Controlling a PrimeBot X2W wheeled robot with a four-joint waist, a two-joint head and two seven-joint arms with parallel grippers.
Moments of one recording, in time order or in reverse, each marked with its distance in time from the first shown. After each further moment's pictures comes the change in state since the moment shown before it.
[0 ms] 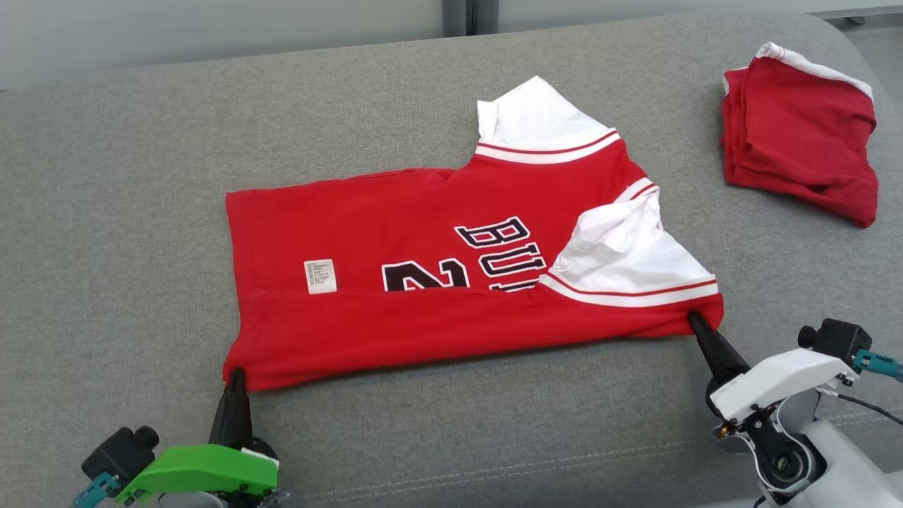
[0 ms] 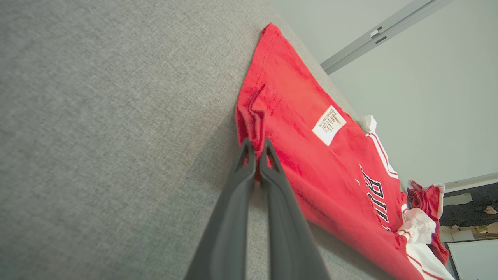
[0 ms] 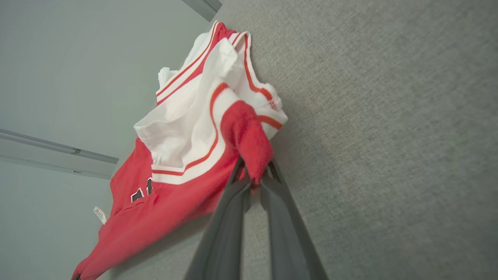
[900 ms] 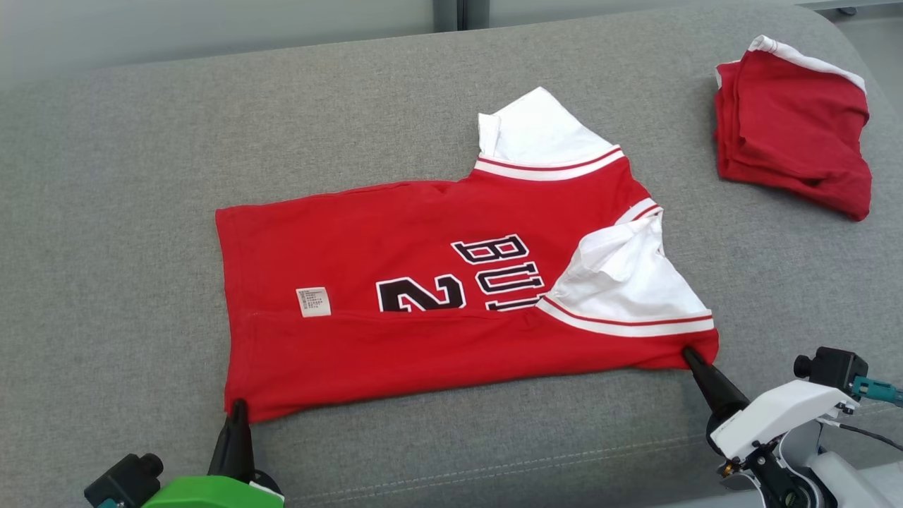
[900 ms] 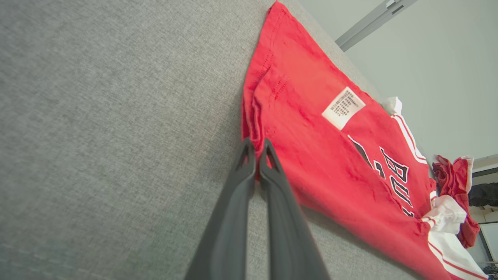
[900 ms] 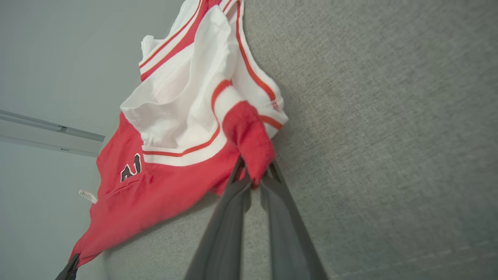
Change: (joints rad) left arm 0.121 0.031 -0.032 -0.109 0.065 0.067 0.005; right arm 0.135 -0.047 0.031 -0.156 -0.009 -0.047 0.035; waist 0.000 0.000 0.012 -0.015
